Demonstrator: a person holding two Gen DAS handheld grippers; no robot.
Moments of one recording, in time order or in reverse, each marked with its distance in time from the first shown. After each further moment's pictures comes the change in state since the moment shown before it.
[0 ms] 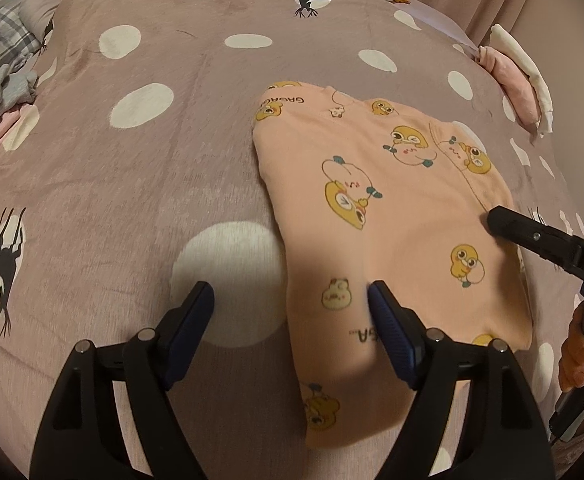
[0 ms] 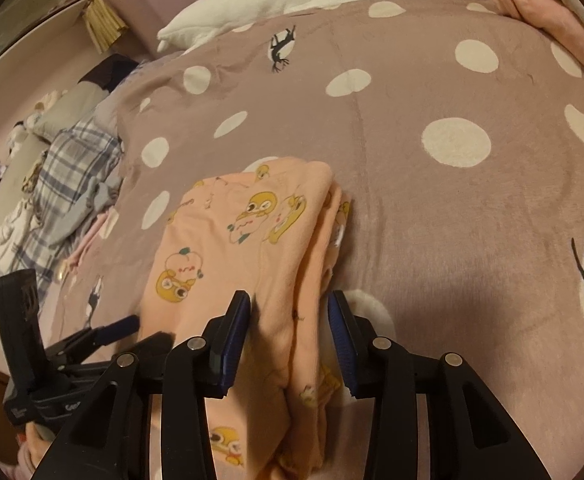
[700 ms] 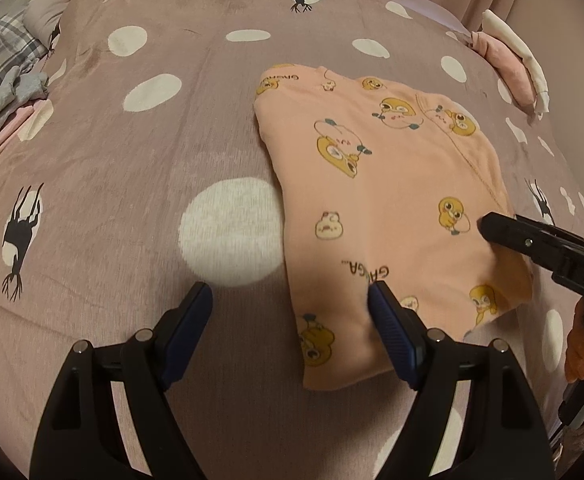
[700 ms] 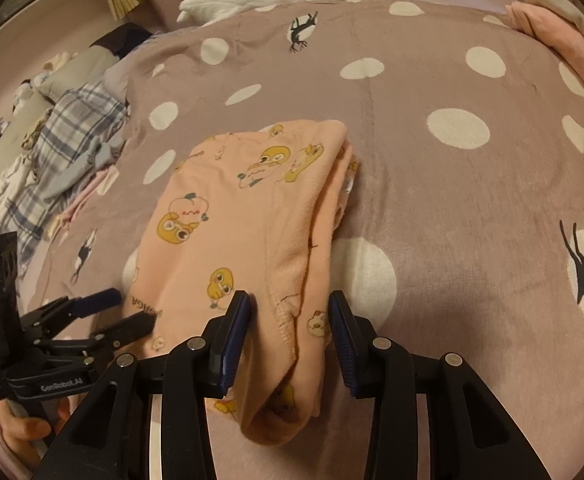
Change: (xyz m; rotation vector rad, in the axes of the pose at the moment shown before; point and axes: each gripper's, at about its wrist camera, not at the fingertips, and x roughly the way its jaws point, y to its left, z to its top) left arm -0.011 -0.008 -0.028 0.028 0.004 0.037; right arm -0.004 0.013 -0.028 -0.100 0.042 -0.050
